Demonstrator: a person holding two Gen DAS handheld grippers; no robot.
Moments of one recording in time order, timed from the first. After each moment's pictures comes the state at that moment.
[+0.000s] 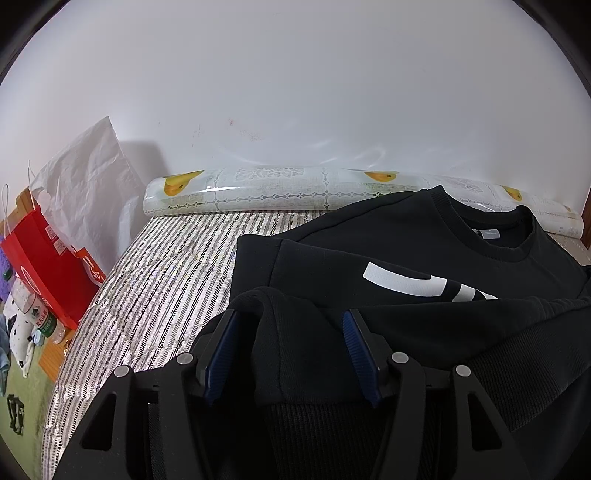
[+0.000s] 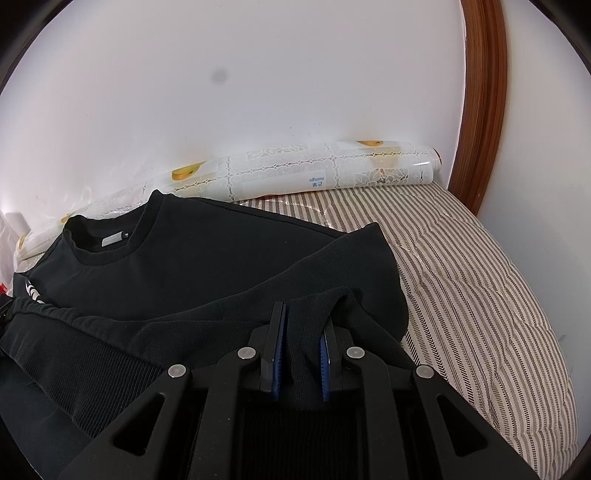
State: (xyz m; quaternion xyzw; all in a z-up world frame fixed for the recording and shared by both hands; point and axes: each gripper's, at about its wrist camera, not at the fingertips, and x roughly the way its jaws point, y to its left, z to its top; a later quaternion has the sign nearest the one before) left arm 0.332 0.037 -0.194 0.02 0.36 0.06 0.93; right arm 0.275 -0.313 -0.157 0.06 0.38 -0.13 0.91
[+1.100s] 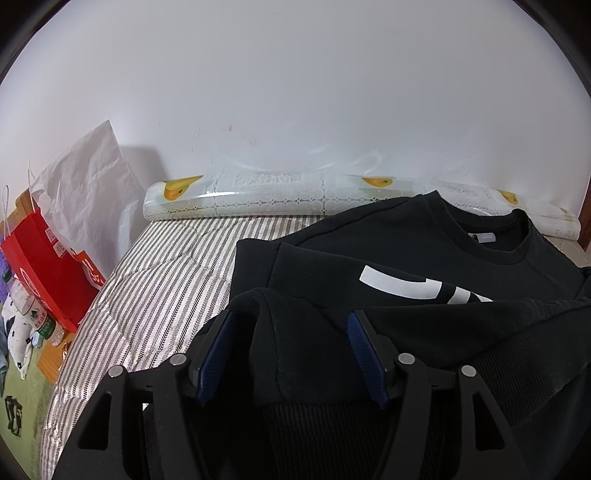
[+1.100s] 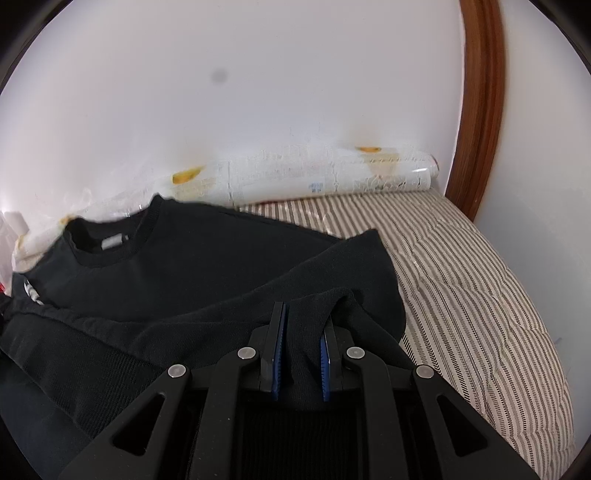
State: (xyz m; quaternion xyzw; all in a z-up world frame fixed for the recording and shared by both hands) left arm 0.328 0.035 -0.191 0.02 0.34 0.06 0.94; right arm 0.270 -0.310 -0.151 0.06 0.36 -0.14 0.92
